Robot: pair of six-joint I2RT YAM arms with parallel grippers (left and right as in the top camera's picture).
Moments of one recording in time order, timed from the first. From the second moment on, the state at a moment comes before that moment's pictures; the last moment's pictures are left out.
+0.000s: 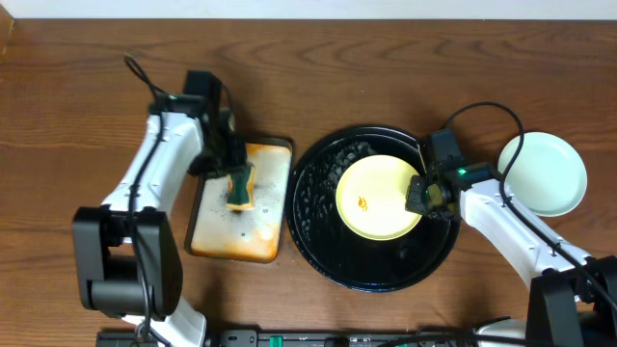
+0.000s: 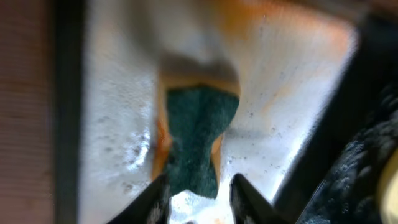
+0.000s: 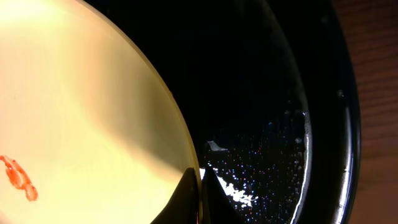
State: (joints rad) left arm -0.09 1.79 1.29 -1.01 0.15 -0.22; right arm 0.29 1.55 0.87 -0.68 0.04 0.54
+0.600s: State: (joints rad) left arm -0.17 1.78 1.00 -0.64 -0.03 -0.28; right arm 0.29 1.55 0.87 -0.68 0.05 0.54
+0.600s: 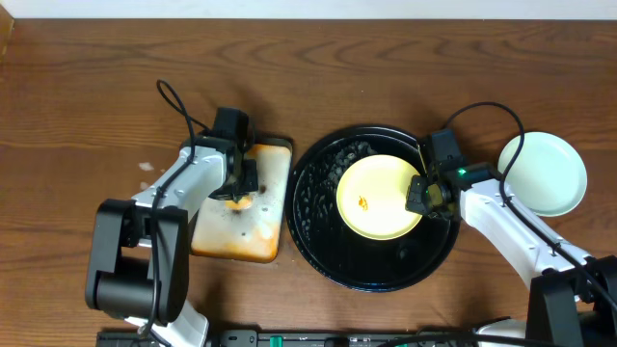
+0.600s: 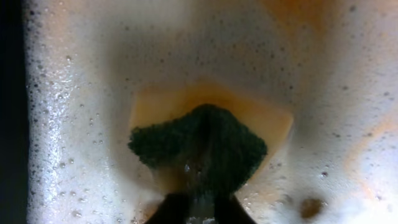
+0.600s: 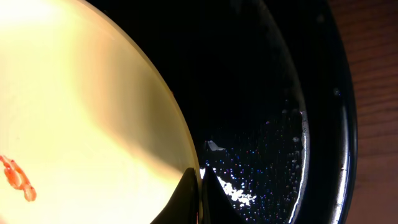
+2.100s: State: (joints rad) left arm -0.17 1.77 1.00 -0.79 -0.02 -0.30; right arm 0.29 1.55 0.87 -0.69 0.05 0.54
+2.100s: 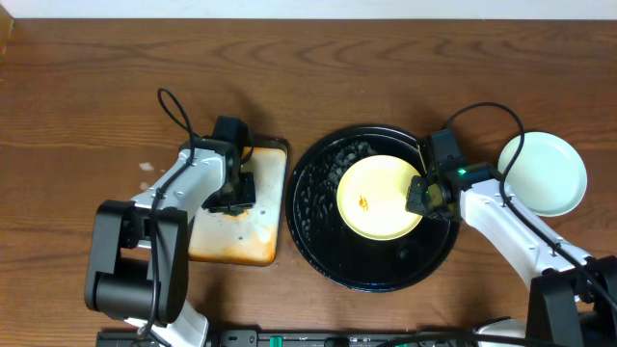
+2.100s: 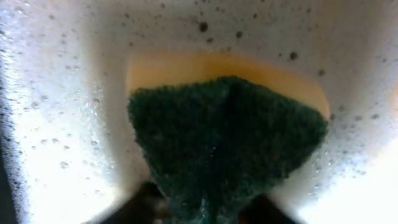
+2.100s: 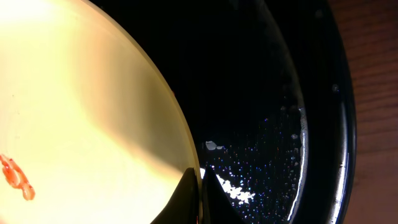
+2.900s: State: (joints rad) left arm -0.17 1.65 0.95 -0.67 -0.03 -0.30; right arm 0.29 1.55 0.87 -0.69 0.05 0.54
